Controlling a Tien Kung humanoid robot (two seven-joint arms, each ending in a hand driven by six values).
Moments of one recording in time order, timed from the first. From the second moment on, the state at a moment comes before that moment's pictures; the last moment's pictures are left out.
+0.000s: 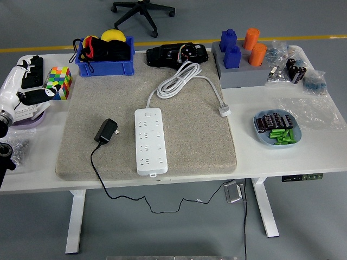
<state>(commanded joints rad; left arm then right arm) -0.28 0.23 -1.58 -1.37 1.87 -0.03 0.27 0.06 -0.22 1.40 0.35 -1.39 0.06 -0.25</state>
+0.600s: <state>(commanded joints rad) -0.28 0.23 -1.57 -1.36 1.87 -0.03 0.27 0.06 -0.23 1.39 0.35 -1.39 0.06 -0.25</state>
